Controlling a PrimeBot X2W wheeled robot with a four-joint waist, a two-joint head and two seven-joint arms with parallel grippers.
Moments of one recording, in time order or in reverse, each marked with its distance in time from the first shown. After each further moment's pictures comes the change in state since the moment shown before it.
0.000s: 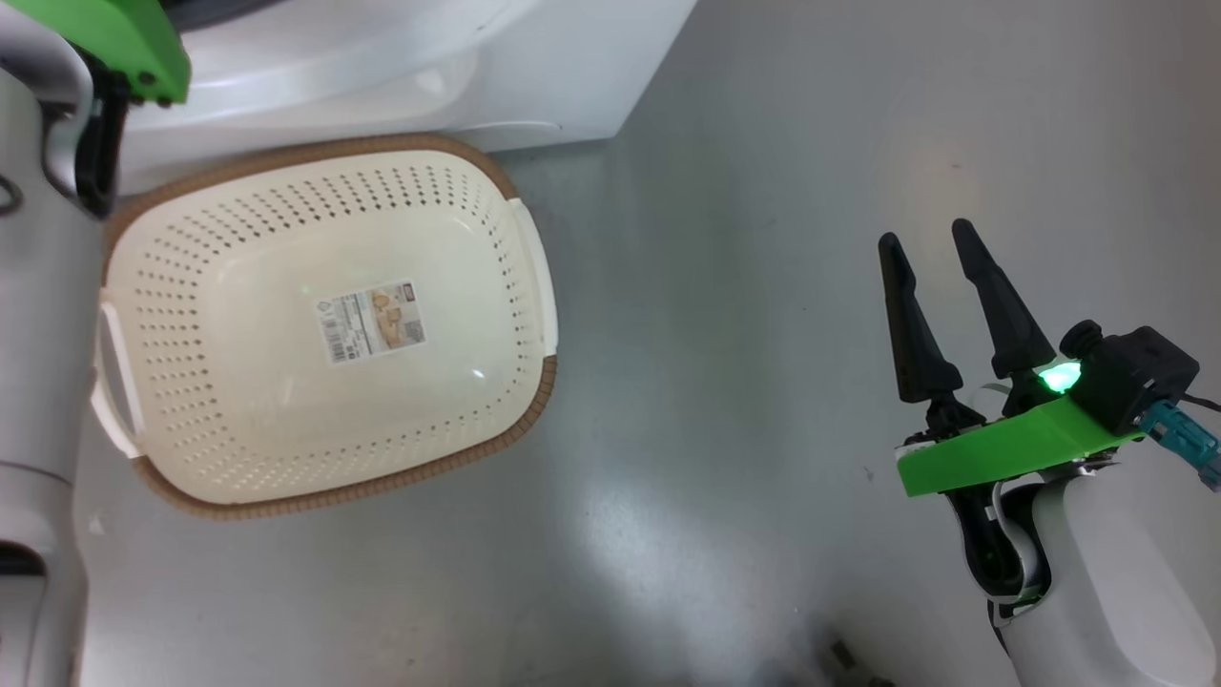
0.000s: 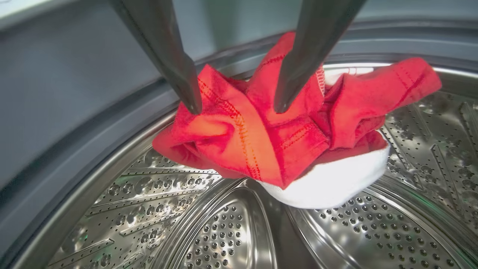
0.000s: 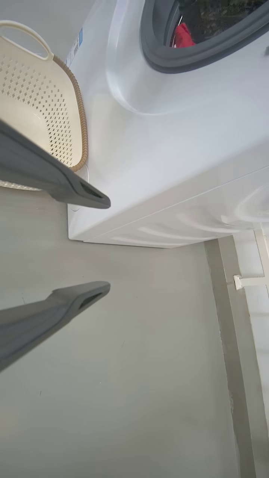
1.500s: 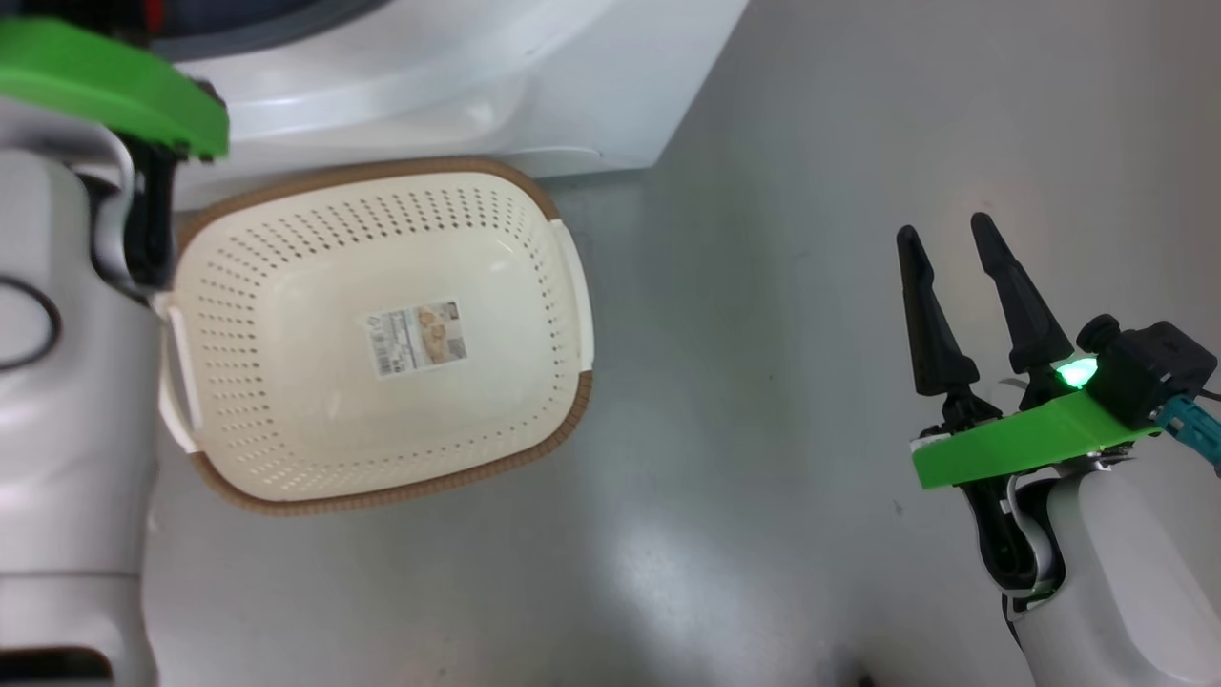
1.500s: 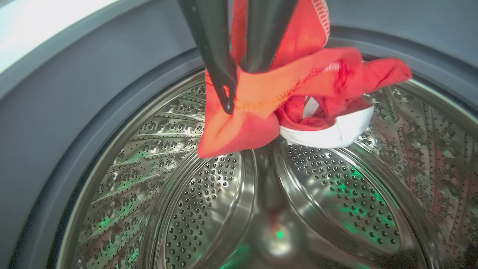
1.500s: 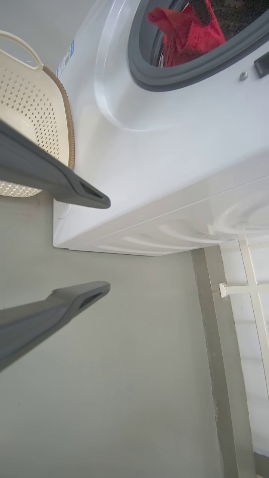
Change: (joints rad) left arm 0.217 -0.027 0.123 -0.325 -0.072 0.020 -0.049; right arm -0.009 -0.012 -0.014 0.005 -0.002 0.000 0.000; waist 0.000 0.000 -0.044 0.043
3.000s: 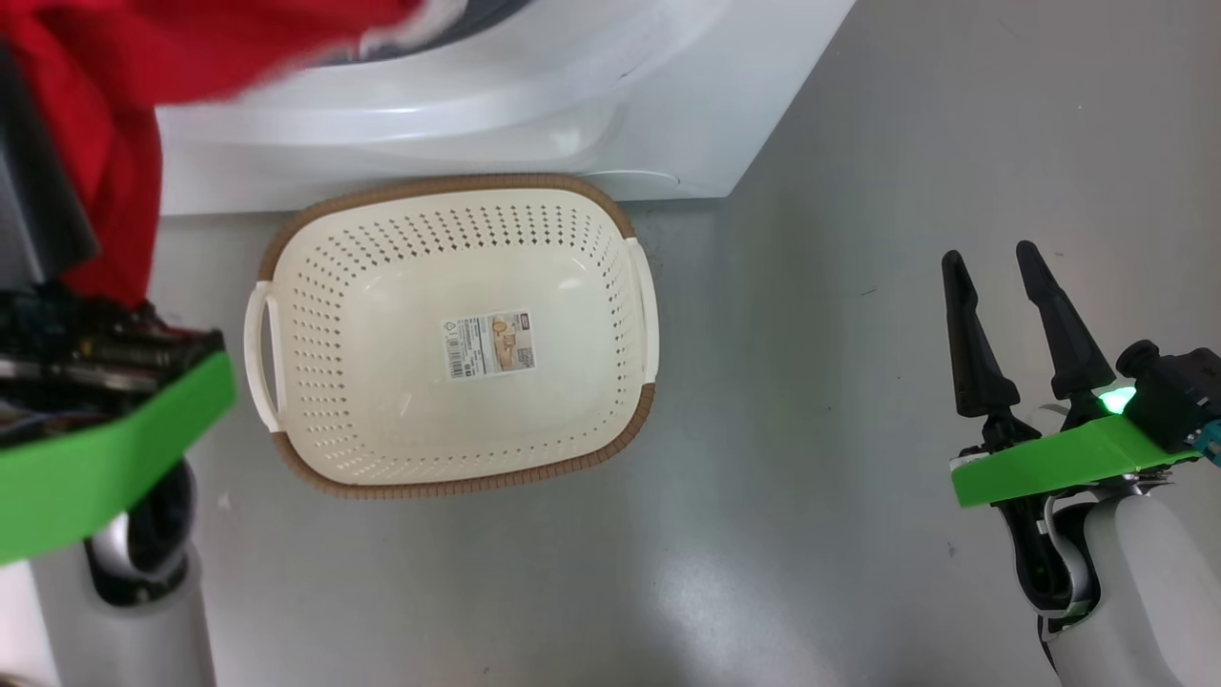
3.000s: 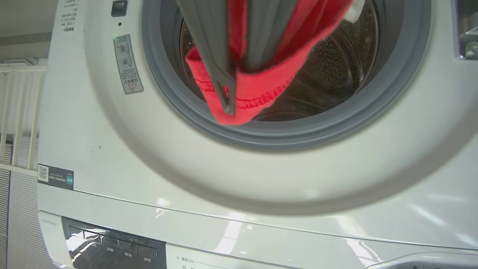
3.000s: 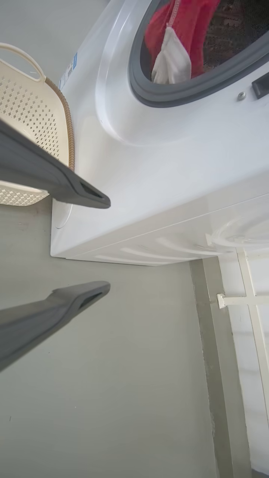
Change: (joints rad) left arm 0.551 -0.155 0.225 -1.046 0.140 -0.018 -0.003; right arm 0.055 -0.034 -0.049 -0.005 -0.003 0.000 0.000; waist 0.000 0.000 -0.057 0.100
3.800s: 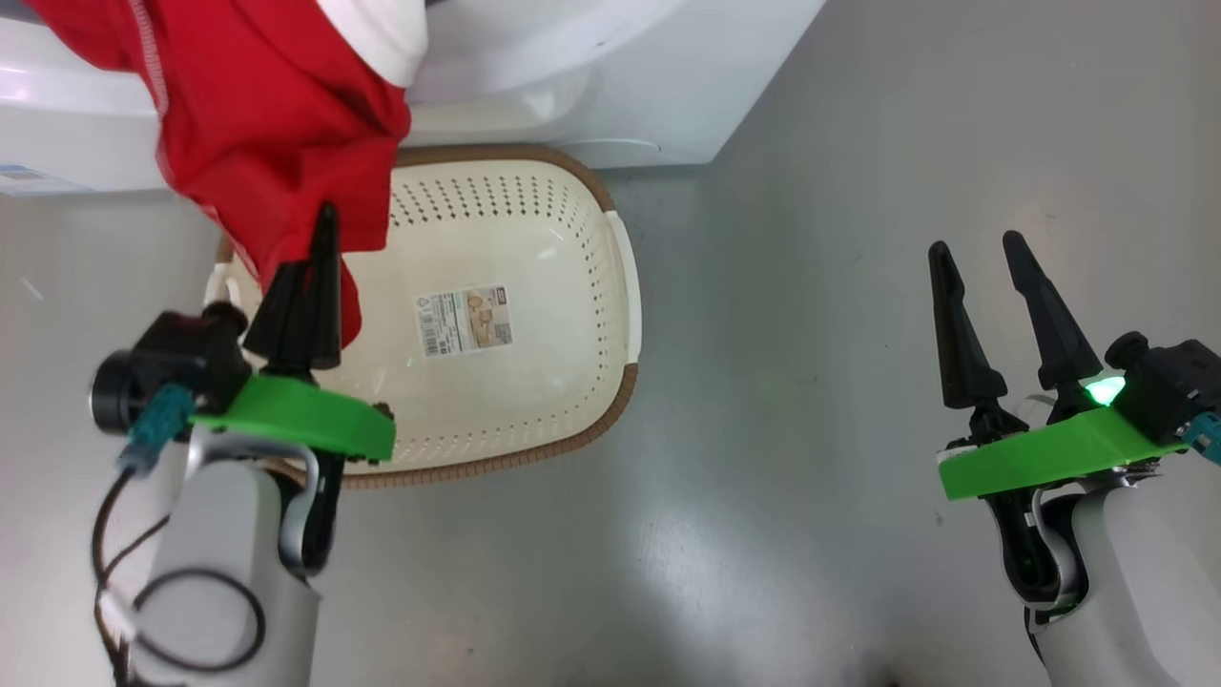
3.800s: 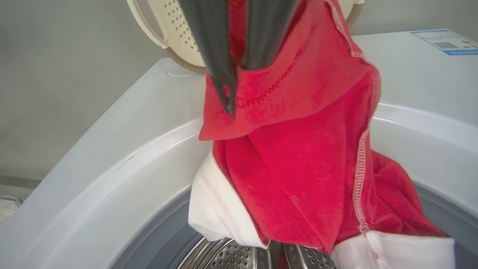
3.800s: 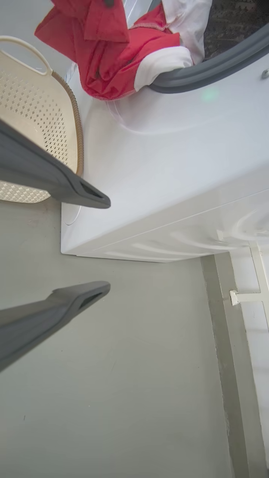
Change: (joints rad) left arm 0.029 0.000 -0.139 0.650 0.053 0.000 0.001; right arm -0.013 0.014 0.011 -0.005 0.000 0.000 0.000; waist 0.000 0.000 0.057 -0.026
